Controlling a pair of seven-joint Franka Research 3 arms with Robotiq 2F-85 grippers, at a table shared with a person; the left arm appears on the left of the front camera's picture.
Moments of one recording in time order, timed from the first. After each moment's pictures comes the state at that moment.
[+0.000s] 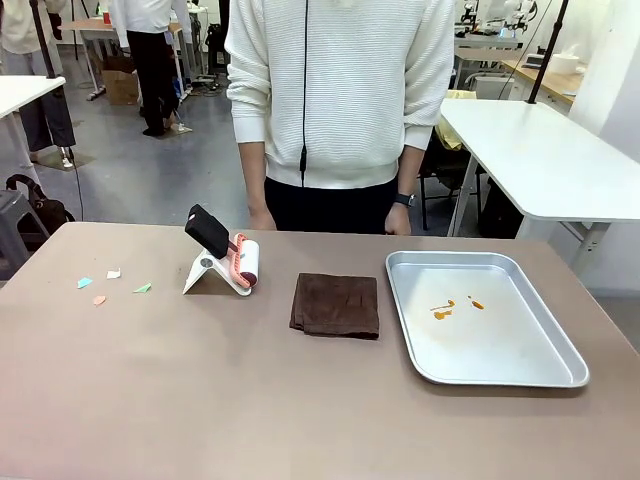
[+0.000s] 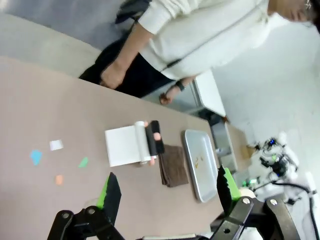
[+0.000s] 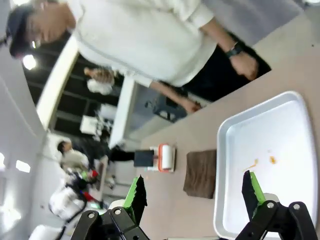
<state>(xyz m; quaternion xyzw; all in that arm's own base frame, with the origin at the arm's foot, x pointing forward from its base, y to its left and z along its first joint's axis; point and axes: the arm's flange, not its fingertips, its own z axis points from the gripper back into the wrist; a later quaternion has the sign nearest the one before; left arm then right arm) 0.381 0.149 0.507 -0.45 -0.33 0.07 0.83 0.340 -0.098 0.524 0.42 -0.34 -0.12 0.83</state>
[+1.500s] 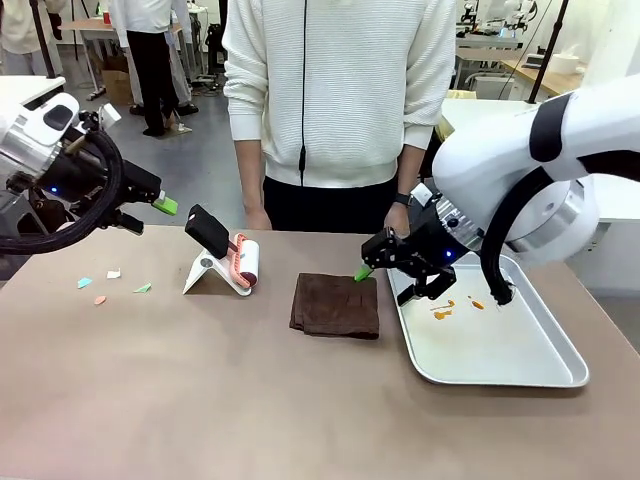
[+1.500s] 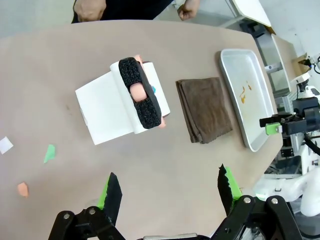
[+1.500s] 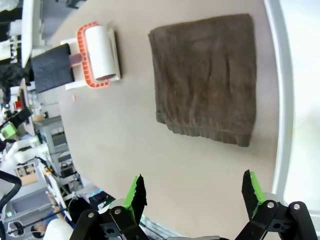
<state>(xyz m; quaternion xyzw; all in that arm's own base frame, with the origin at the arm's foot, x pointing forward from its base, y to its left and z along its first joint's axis) 0.445 -0.037 0.450 -0.33 -0.19 -0.09 0.92 0.406 0.225 0.383 0.28 -0.05 -0.05 0.96</state>
